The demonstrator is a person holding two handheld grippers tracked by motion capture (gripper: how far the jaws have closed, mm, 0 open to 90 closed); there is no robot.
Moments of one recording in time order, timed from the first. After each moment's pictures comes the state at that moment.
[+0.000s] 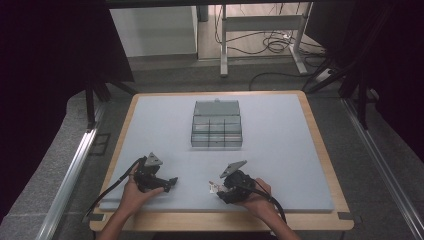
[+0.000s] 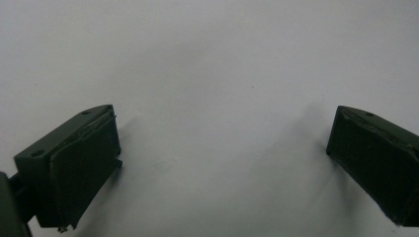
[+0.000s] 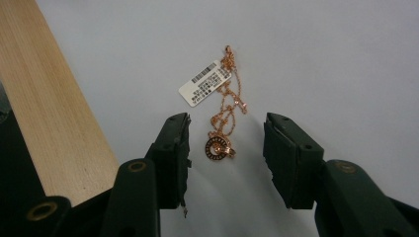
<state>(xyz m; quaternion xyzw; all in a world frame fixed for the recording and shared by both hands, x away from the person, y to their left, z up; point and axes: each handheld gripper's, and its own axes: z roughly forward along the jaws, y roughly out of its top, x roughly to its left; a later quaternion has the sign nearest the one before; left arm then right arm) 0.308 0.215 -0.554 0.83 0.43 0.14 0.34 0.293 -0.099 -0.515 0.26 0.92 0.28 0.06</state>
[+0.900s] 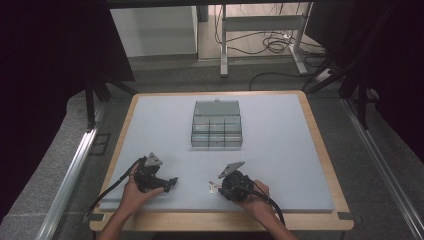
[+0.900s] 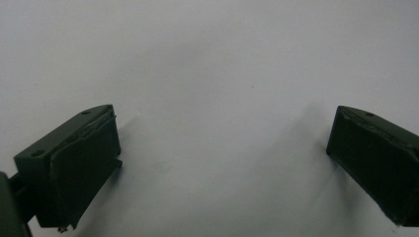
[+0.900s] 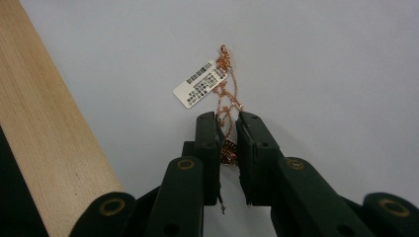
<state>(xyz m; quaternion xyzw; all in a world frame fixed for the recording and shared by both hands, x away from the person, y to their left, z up) 0.308 0.215 -0.554 0.83 0.43 0.14 0.34 0.292 -0.095 -0.515 0.27 0.92 0.27 0.08</state>
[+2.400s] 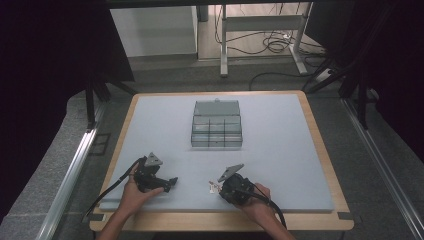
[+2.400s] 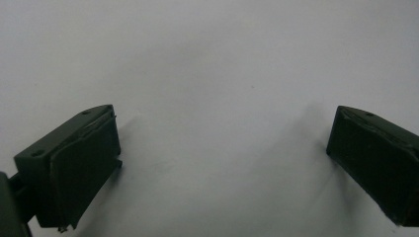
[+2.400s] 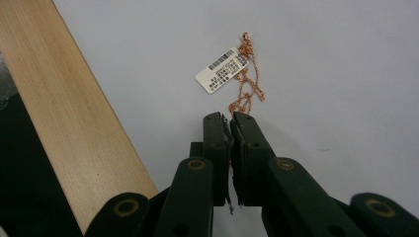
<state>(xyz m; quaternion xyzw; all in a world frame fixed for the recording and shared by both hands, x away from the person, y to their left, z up) 0.308 0.215 -0.554 0.83 0.43 0.14 0.34 0.283 -0.096 -0.511 0.26 0.93 0.26 0.06</state>
